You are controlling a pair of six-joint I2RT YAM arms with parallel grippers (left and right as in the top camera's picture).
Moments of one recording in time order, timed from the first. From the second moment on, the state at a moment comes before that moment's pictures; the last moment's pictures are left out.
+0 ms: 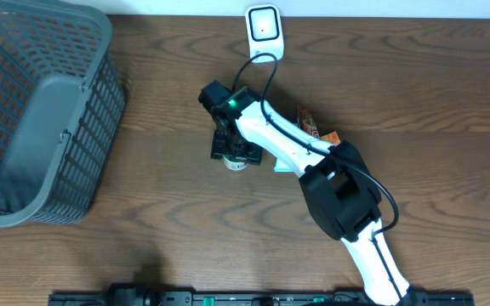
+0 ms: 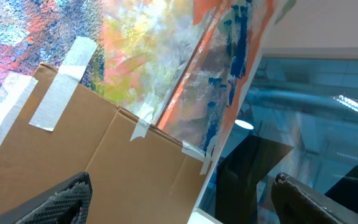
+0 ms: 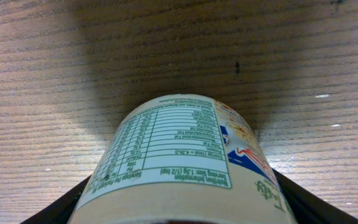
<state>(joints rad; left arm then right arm) 0.00 0.02 1.14 -0.28 -0.72 0.09 0.73 2.33 1.89 -1.08 -0.08 0.87</state>
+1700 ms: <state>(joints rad) -0.11 0.16 0.57 -0.72 -0.57 -0.64 0.66 2.37 2.21 -1.62 -0.26 0.48</state>
